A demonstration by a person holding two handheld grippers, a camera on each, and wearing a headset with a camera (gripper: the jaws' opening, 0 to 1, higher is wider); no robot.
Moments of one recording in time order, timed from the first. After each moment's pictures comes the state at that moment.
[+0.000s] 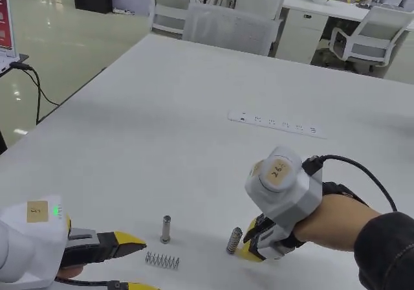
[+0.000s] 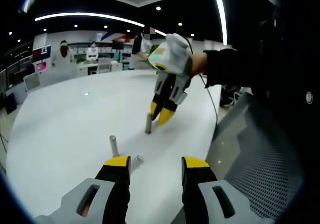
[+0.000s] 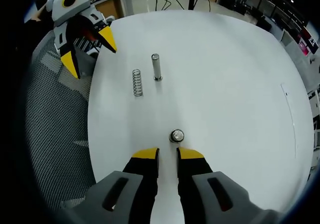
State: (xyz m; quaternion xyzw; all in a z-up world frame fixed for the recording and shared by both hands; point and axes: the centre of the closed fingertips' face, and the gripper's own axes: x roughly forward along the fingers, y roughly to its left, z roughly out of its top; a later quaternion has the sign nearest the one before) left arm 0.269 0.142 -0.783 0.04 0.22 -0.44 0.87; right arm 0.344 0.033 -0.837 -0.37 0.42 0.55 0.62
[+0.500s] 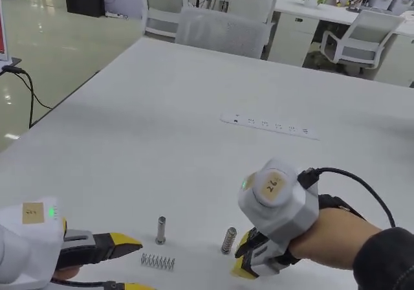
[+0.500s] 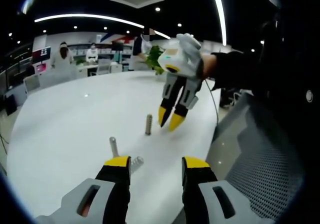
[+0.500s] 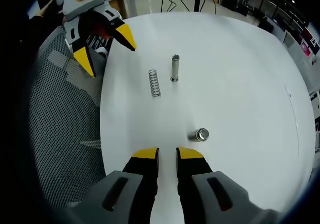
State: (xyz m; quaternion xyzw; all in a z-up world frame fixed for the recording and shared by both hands) left arm 0.268 0.140 -0.781 0.05 0.21 -0.44 0.87; right arm 0.313 0.043 -0.834 -0.36 0.41 0.57 0.62
